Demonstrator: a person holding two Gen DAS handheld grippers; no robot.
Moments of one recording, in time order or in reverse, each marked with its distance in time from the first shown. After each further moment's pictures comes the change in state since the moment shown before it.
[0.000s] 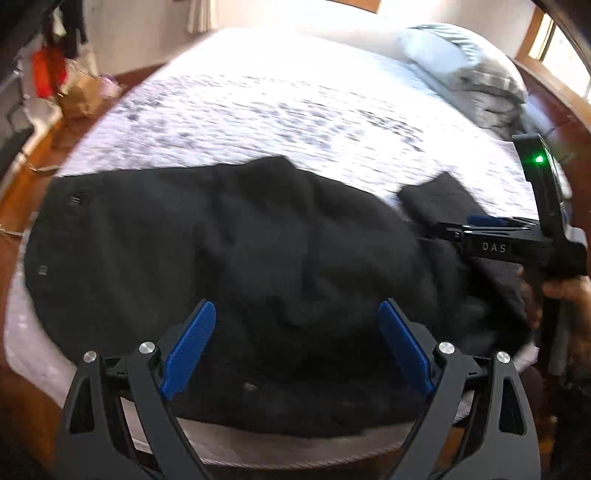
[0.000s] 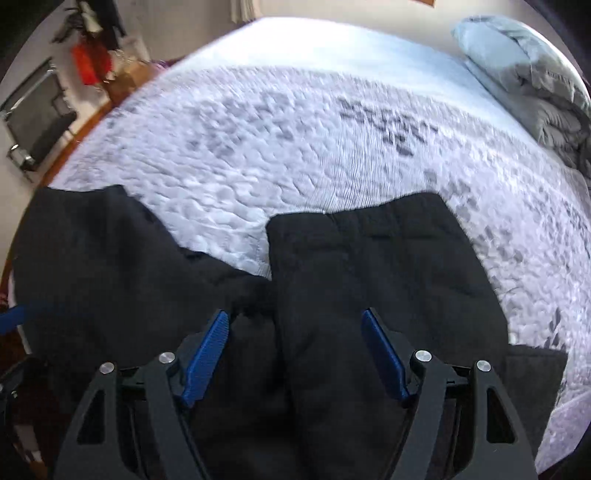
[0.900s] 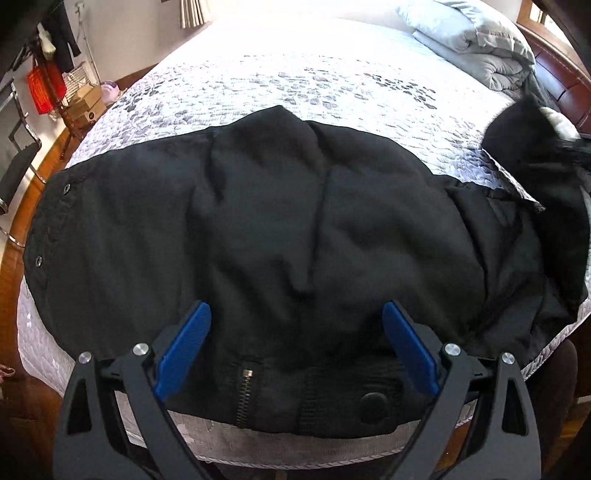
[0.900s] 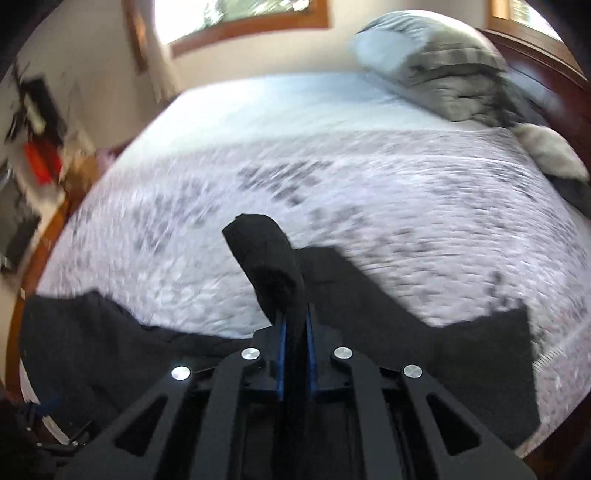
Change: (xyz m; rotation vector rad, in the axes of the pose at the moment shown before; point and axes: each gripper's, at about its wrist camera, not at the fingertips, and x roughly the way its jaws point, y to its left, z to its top) left arm 0.031 -0.015 -0.023 0.078 0.075 0.076; right arm -0.100 -0.098 -0.025 0.329 -0.254 -0.090
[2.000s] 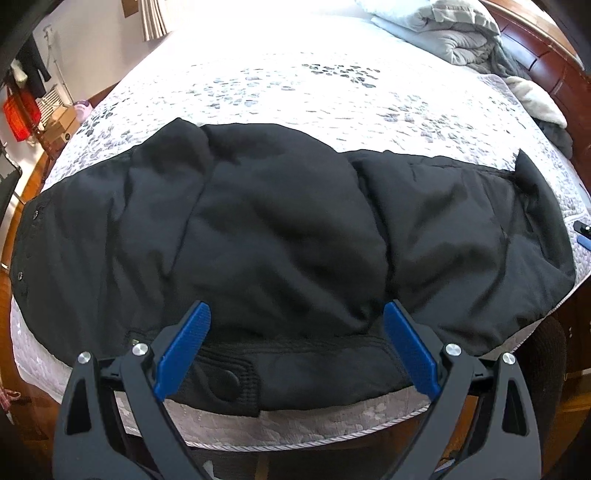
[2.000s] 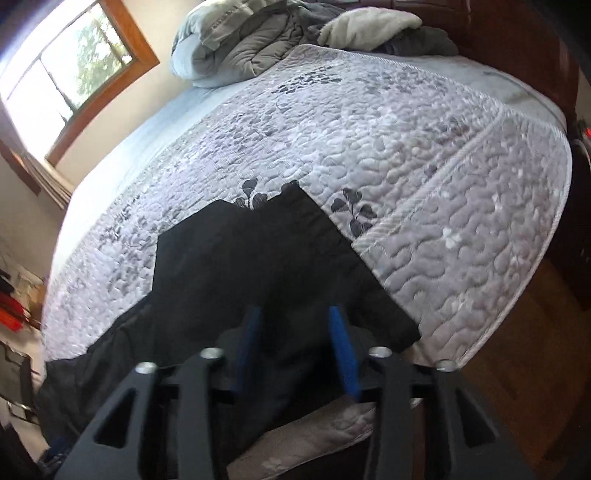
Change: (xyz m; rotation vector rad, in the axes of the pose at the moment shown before) left arm -0.011 -0.084 -0.013 0.097 0.018 -0.047; right arm -0.038 -0.253 -0.121 0.513 0.027 -0.125
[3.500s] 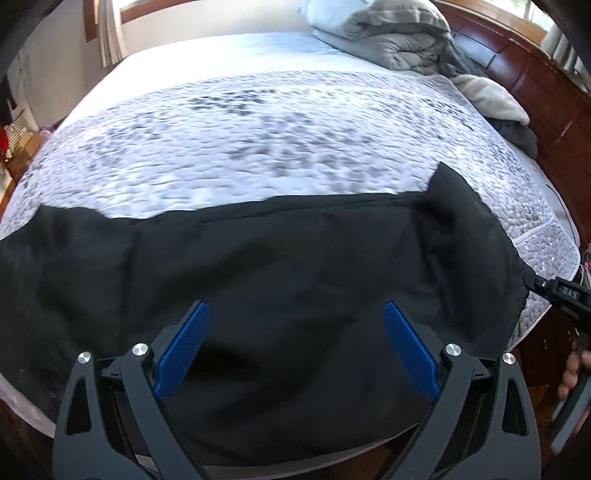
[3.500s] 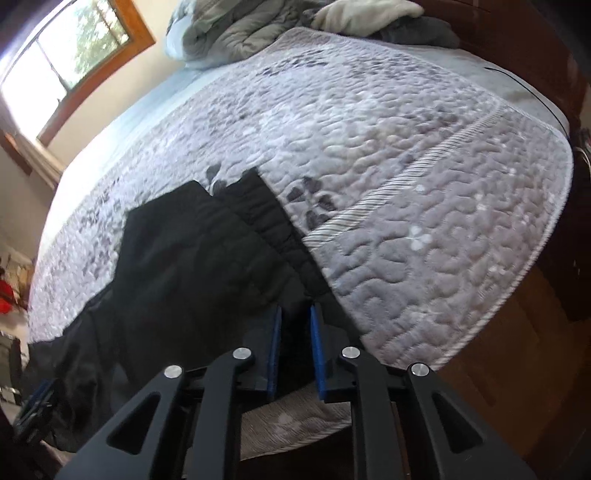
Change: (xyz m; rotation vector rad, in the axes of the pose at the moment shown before) left arm 0.018 -0.196 0.051 0.057 -0.074 -0.124; right arm 0.010 -0.045 0.006 -0.012 0.066 -0.025
